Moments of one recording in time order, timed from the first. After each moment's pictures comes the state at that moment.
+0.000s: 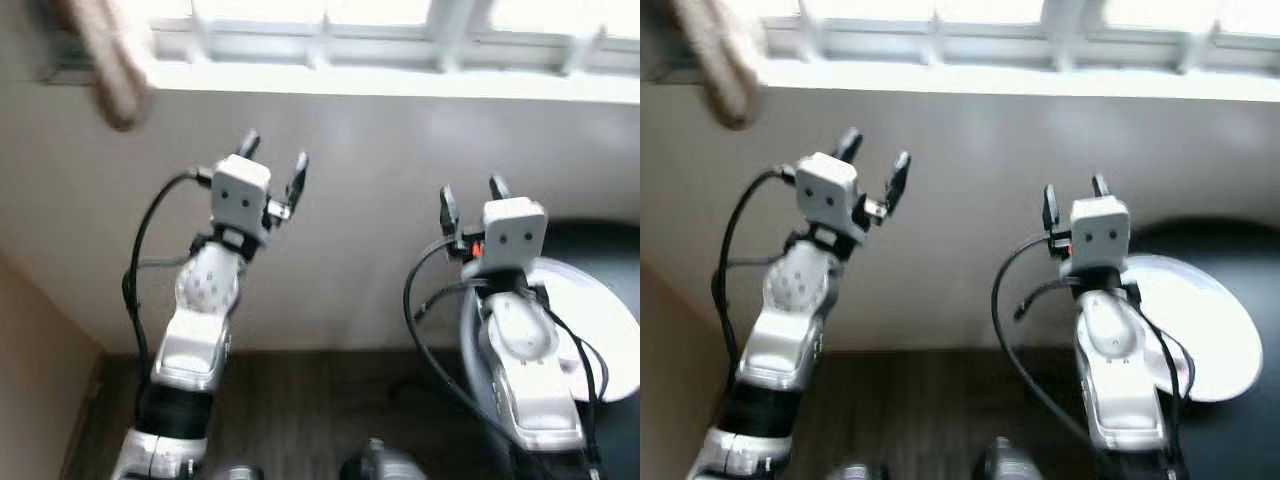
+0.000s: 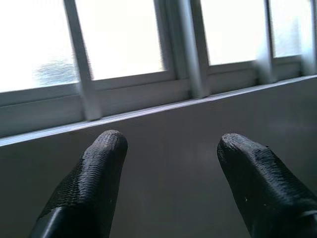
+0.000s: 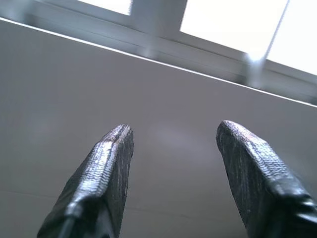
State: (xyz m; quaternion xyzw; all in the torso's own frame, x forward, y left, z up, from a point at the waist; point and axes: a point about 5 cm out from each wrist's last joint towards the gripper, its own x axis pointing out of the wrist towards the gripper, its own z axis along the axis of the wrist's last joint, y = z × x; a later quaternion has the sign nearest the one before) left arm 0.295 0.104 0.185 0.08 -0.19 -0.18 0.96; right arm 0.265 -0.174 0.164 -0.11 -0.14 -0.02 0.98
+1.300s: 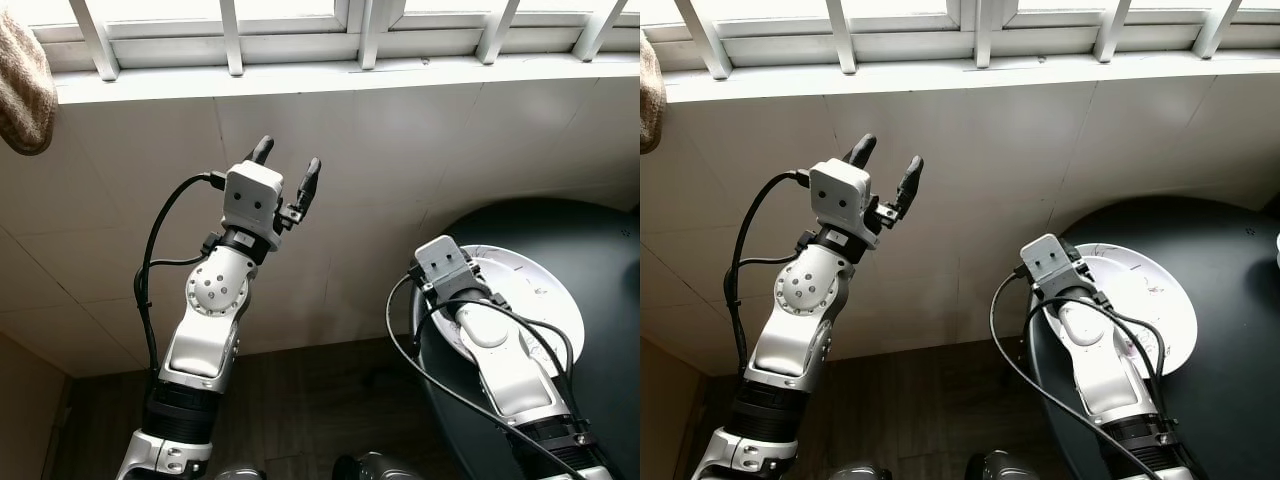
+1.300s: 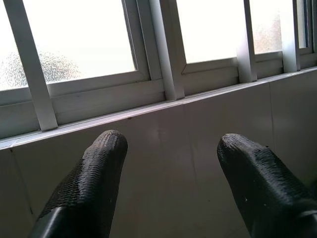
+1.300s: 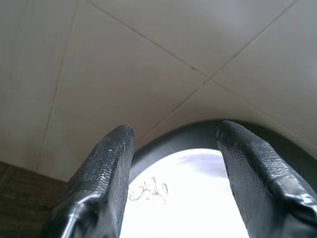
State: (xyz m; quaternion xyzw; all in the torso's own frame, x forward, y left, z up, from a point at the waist) left arm 0.297 0.107 0.185 0.08 -0.19 -0.18 0.96; right arm 0.287 -0.167 0.091 -0.28 0.13 0.07 0.95
